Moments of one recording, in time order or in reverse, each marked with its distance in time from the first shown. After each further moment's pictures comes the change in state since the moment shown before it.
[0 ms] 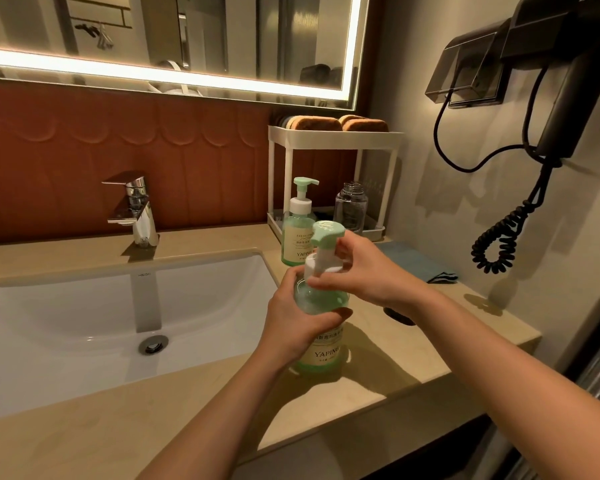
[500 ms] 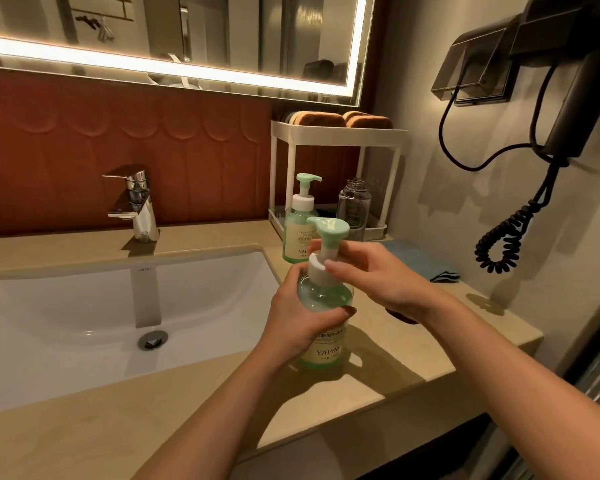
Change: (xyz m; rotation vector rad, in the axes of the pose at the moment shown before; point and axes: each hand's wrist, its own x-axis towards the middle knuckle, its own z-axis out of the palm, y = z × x) left_hand 0.003 -0.003 -0.001 0.014 -0.038 -0.009; right_hand -0.010 0.006 -0.002 0.126 -0.099 -0.002
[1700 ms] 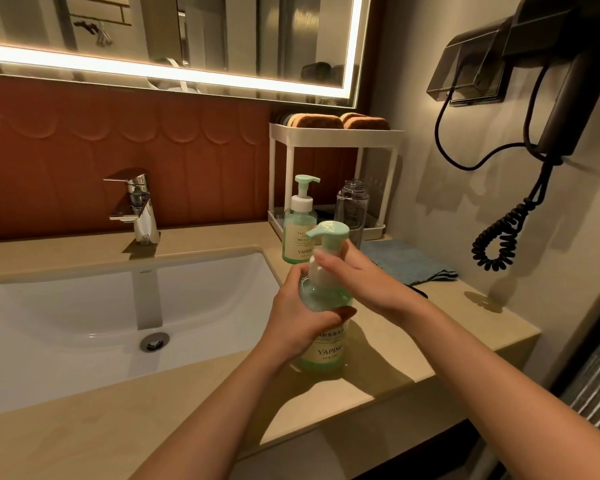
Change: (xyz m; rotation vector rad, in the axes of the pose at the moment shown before) left_hand -0.002 0.002 0.002 -0.004 -0.012 -0.017; right_hand 0.004 -0.004 0.025 0.000 0.112 0.055
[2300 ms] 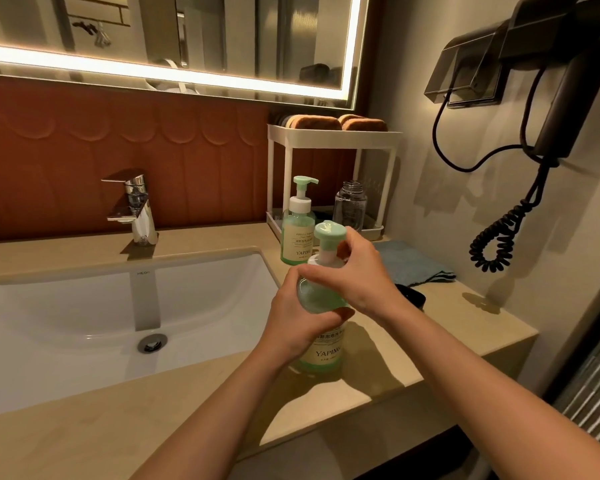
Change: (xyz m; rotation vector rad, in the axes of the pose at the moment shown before) left_hand -0.002 0.001 0.001 -0.005 0.021 0.013; right_hand 0.007 0.008 0.005 -0.157 0.330 -0.087
